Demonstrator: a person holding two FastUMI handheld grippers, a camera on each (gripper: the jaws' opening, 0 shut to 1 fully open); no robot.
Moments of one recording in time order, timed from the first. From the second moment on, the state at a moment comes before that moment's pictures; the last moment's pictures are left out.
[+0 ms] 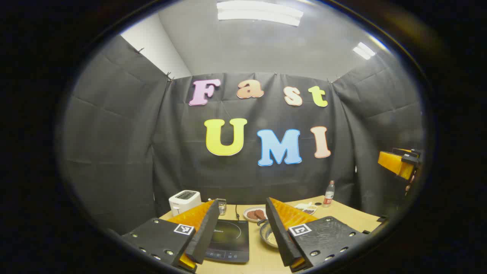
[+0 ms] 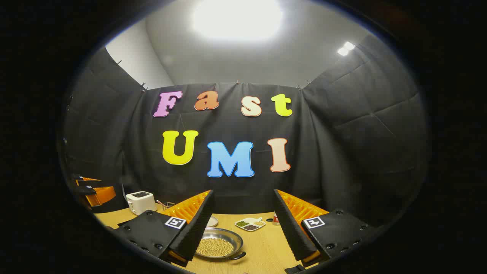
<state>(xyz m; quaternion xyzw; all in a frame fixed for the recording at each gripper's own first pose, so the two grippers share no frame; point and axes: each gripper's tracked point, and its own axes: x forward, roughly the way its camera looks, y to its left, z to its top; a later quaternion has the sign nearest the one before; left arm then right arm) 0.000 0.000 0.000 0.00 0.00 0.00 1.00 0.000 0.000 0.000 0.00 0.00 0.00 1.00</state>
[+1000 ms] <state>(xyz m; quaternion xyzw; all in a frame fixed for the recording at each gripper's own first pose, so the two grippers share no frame) -0.005 0.007 0.009 0.00 -0.01 0.00 1.00 0.003 0.006 -0.005 0.00 0.01 0.00 1.00</state>
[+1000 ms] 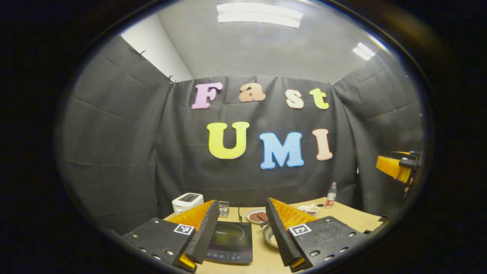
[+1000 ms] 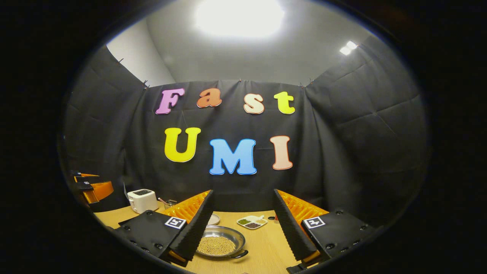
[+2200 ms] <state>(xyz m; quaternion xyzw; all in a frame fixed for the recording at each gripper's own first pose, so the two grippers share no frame) 0.016 0.073 0.004 0.00 -0.03 0.00 1.00 0.017 0.066 -0.048 -0.02 0.07 0.03 1.00</state>
